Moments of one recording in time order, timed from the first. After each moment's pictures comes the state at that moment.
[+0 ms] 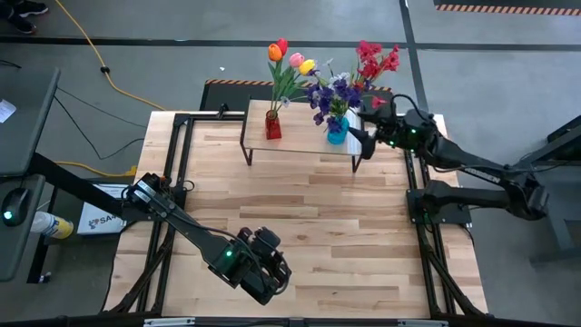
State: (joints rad) left arm -0.64 1.92 1.74 -1.06 -0.61 -1.42; right arm -0.59 0.89 0.65 0.08 -0.06 0.02
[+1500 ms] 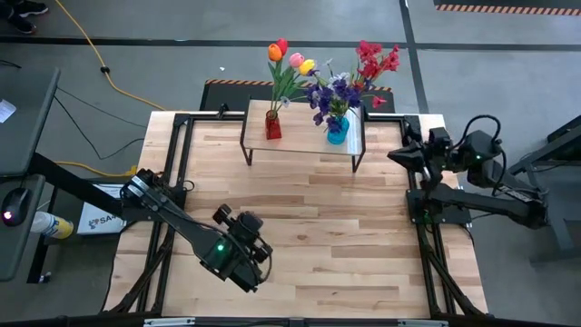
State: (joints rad) left arm -0.64 1.87 1.74 -1.50 -0.78 -1.46; right arm -0.35 0.37 0.65 -0.09 -0.34 0.45
